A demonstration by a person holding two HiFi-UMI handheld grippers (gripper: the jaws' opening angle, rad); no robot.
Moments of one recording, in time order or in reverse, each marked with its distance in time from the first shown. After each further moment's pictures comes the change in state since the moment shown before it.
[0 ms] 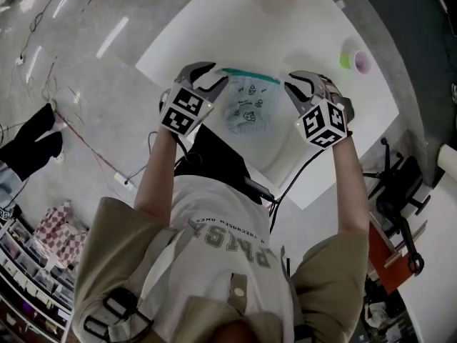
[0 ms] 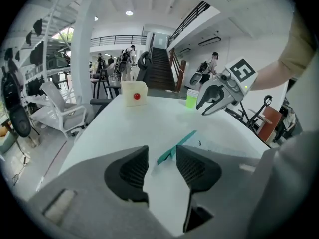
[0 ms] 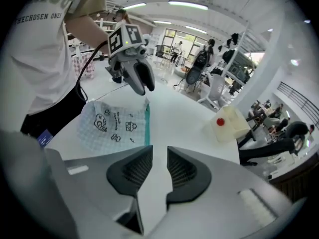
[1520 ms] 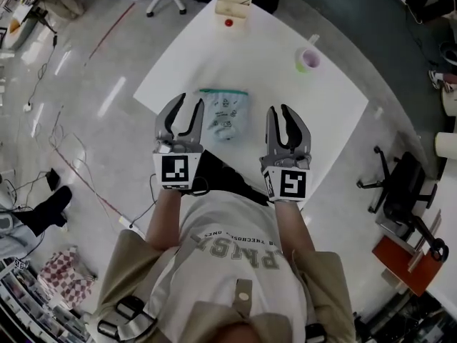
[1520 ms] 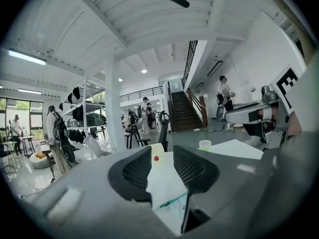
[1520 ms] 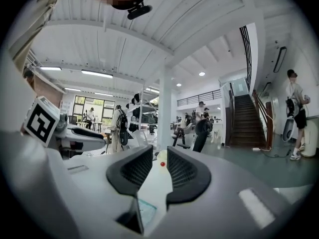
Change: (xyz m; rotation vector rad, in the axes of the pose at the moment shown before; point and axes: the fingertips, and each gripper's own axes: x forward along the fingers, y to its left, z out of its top) left arm -0.161 -0.080 0.121 0.106 -0.553 0.440; right arm -0.231 0.021 0.075 0.719 -0.700 -0.857
